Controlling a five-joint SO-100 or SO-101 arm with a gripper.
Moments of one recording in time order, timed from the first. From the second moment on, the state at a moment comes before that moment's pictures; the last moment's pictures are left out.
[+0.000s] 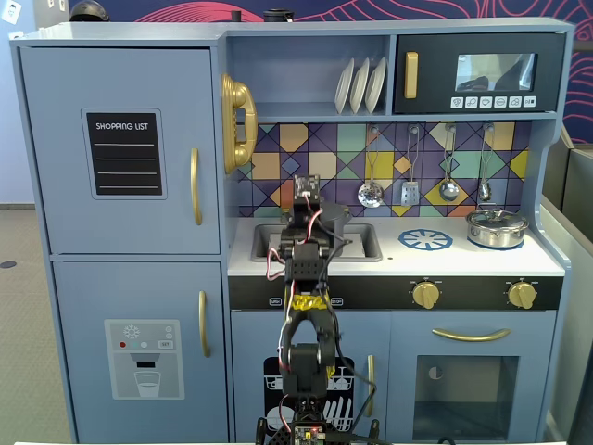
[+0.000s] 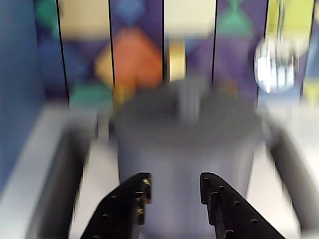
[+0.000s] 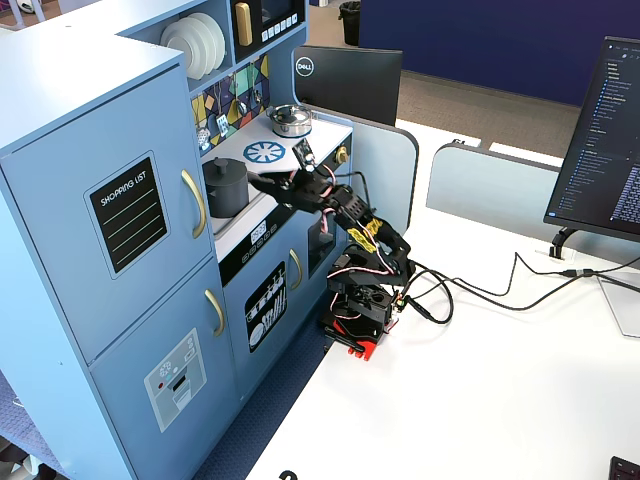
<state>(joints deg) 1.2 154.9 123.8 27.9 -93.1</state>
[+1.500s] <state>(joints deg) 3.2 116.9 104.9 11.7 -91.5</state>
